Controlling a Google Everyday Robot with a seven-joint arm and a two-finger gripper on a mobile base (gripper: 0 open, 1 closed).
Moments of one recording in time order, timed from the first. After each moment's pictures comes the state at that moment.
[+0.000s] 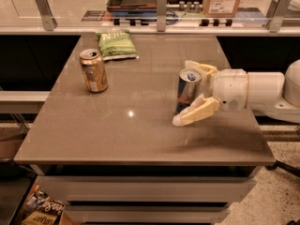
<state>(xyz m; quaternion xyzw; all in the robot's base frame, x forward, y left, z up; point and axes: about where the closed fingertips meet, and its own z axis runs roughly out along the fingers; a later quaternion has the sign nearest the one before) 0.512 -0.074 0.899 -0.50 0.59 0.33 0.53</state>
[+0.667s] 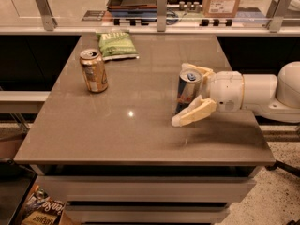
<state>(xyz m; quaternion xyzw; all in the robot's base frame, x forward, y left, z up) 0.519 -0.070 0.889 -0.50 0.59 0.36 0.53</state>
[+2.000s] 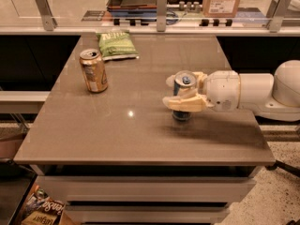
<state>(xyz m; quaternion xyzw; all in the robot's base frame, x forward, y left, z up) 0.517 -0.061 0.891 -0.51 0.58 0.36 0.53</state>
